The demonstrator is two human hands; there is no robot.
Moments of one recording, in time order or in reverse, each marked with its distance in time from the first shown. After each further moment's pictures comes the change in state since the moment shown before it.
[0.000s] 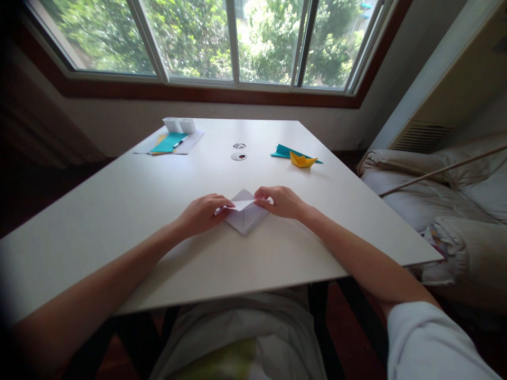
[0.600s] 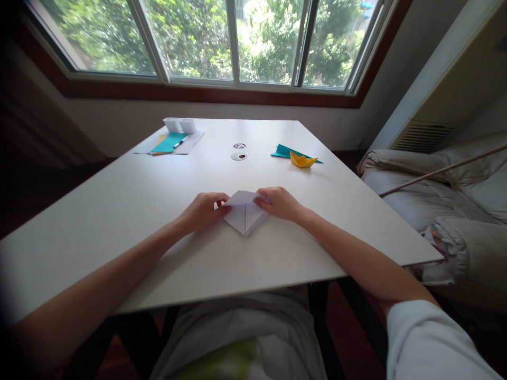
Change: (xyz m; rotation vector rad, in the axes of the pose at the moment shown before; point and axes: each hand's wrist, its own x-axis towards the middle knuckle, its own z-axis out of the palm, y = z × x) left_hand 0.006 -0.008 0.004 -0.193 0.046 -0.114; right_hand 0.002 -0.001 0.009 -0.013 0.027 0.074
